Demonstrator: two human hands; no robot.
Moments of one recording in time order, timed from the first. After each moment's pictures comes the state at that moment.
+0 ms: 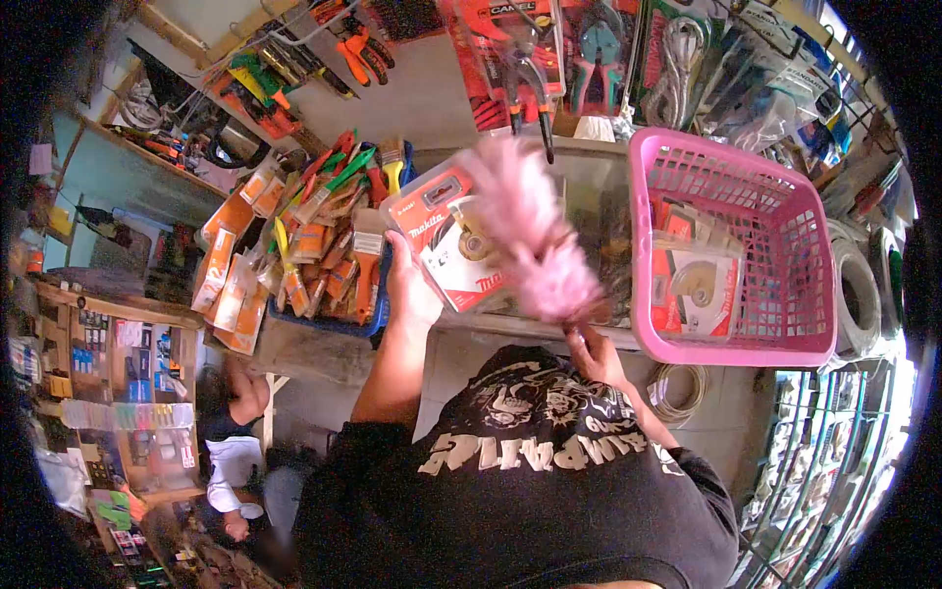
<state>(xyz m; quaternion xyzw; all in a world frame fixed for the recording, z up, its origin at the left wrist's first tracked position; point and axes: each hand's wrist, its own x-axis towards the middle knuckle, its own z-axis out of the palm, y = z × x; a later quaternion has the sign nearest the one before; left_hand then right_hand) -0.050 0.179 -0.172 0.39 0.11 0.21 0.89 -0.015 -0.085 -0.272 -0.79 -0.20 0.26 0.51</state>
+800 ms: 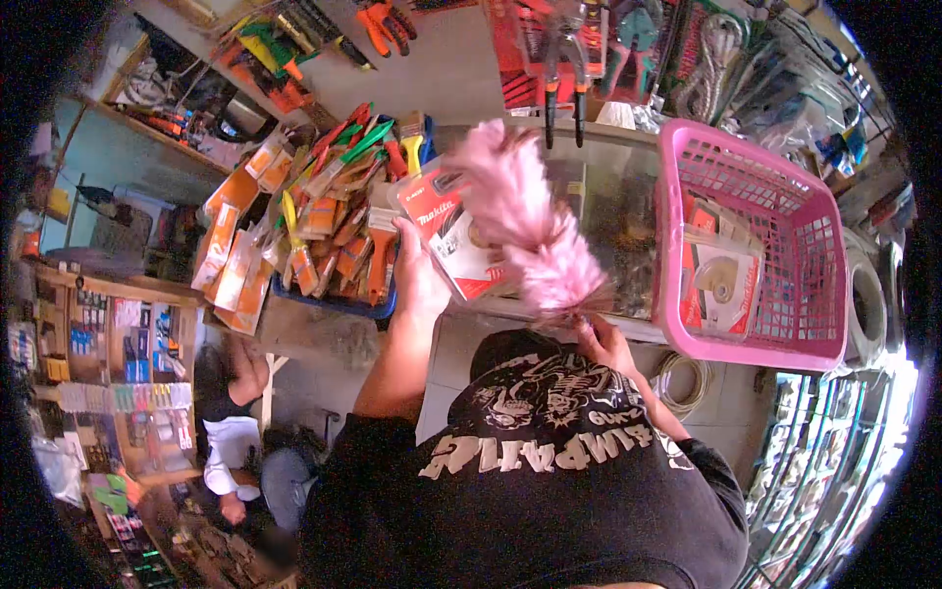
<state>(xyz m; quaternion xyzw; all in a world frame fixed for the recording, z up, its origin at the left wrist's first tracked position) -0.066 0.192 -0.179 0.39 0.13 0.22 0.88 -0.016 -0.068 -0.274 -0.78 -0.25 0.33 0.48</state>
